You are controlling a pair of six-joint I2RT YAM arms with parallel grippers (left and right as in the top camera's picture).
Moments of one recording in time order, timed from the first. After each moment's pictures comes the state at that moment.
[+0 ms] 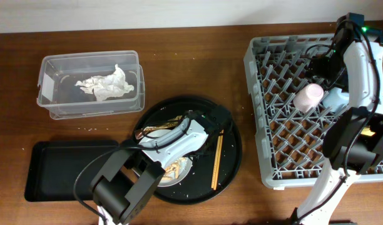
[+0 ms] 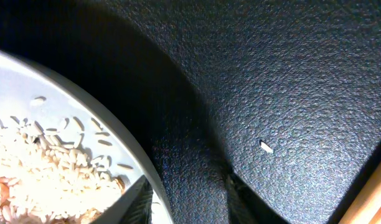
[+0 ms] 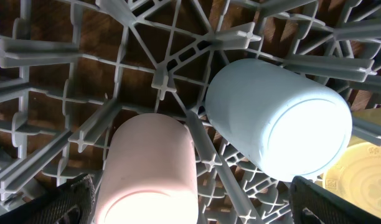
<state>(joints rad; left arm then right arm) -0.79 1.99 1.32 -0.89 -0.15 -0.79 -0.28 2.19 2.08 -1.32 0.15 0.24</state>
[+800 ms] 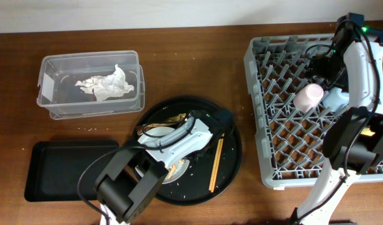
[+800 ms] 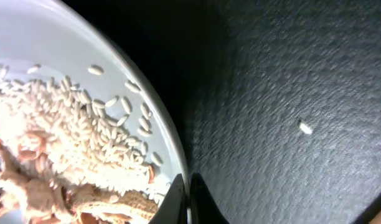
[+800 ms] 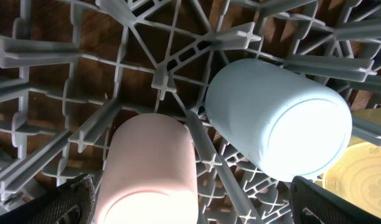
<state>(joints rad) -0.81 2.02 1.38 -1.05 -0.18 -0.78 -0.28 2.19 2.08 -1.32 0.15 0.24</state>
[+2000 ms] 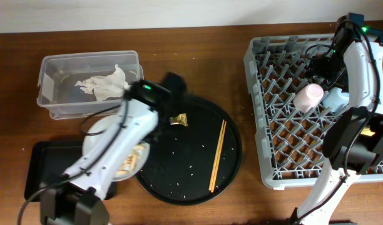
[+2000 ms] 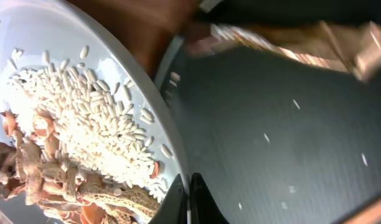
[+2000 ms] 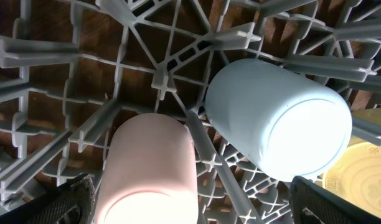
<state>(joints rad) -0.49 1.71 1.50 -1.43 -0.26 -0.85 -0.28 2.19 2.08 -1.32 0.15 0.24</state>
